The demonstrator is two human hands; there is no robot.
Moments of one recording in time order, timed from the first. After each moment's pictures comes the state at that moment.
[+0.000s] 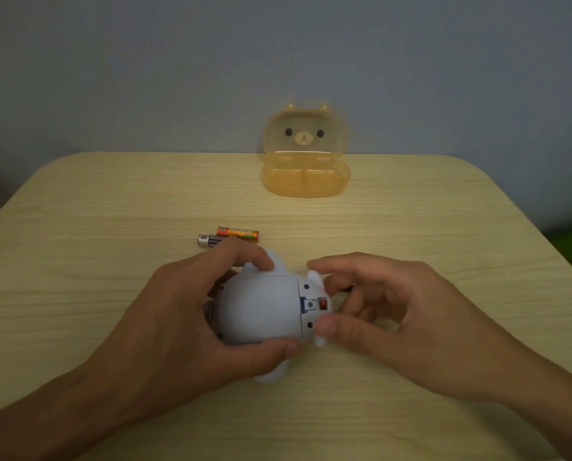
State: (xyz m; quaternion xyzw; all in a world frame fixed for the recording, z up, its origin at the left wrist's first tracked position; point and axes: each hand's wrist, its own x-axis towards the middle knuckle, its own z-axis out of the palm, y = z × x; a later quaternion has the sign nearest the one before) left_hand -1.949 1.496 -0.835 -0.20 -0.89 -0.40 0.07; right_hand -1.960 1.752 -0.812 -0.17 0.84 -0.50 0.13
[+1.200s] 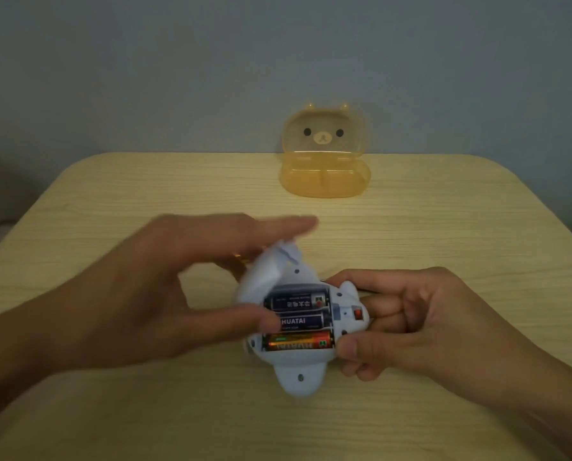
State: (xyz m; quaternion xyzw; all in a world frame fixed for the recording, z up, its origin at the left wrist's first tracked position) left_hand -1.979 1.461 -0.797 -0.40 -0.85 -0.33 0.03; right_hand -1.958 1.737 -0.801 -0.06 0.71 -0.63 0.29
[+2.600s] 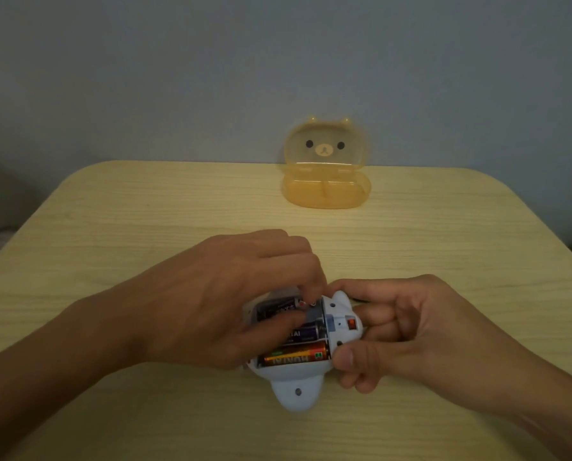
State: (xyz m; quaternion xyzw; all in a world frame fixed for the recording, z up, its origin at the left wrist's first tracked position) left_hand -1.995 1.488 -0.808 -0.48 -0.84 -0.24 0.05; right_hand -1.962 1.731 -0.799 -0.08 0.72 -0.62 0.30
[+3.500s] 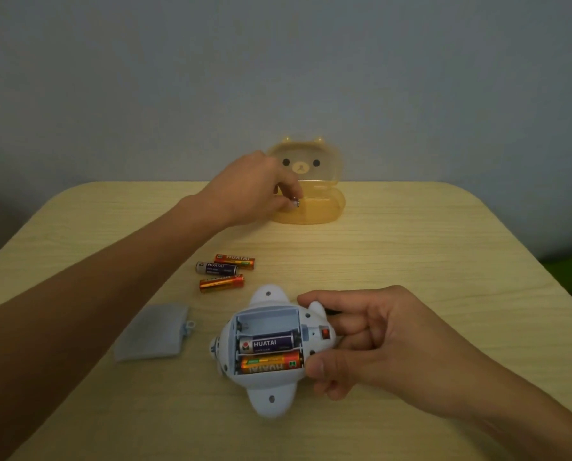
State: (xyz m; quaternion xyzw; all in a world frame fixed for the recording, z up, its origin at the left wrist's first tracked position) left_hand -2.152 1.537 -0.817 -0.27 -0.95 -0.17 0.09; right_hand -1.964 1.739 -0.800 -0.06 0.71 -0.64 0.29
